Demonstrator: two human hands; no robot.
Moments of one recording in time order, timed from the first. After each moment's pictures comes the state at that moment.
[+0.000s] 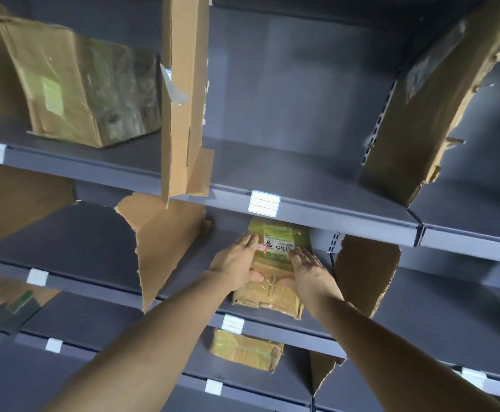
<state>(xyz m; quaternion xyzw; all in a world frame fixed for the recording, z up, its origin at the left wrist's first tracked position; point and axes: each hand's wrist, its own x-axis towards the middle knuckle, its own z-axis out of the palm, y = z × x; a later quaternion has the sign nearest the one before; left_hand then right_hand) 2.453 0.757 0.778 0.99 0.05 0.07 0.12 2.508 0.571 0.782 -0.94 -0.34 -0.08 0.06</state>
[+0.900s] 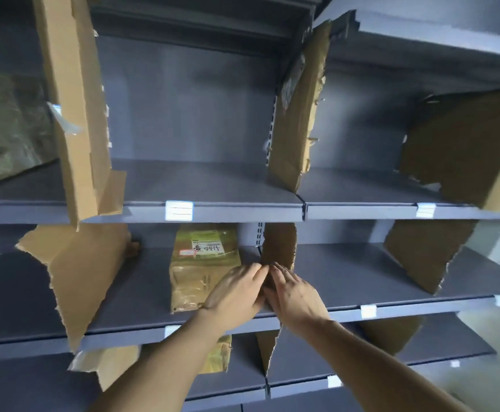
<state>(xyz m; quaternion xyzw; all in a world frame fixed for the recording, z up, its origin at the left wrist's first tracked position) 2.419 0.622 0.781 0.94 -0.23 0.24 0.02 2.431 0.456 0.789 -0.95 -0.26 -0.15 0.11</state>
